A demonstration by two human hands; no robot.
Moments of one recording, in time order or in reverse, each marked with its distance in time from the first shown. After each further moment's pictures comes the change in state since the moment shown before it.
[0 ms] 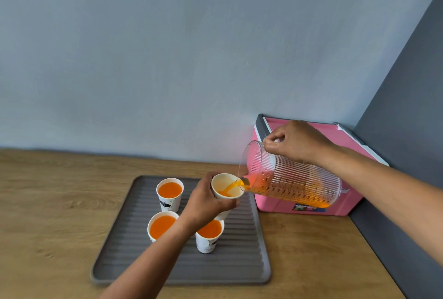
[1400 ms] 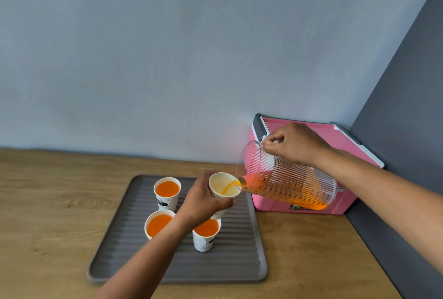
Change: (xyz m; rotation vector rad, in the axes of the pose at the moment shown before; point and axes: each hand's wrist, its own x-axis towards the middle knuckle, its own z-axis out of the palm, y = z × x) left_hand -0.002 0.004 -0.001 0.034 -0.004 0.005; right_hand -0.011 0.001 0.000 0.079 0.038 -0.016
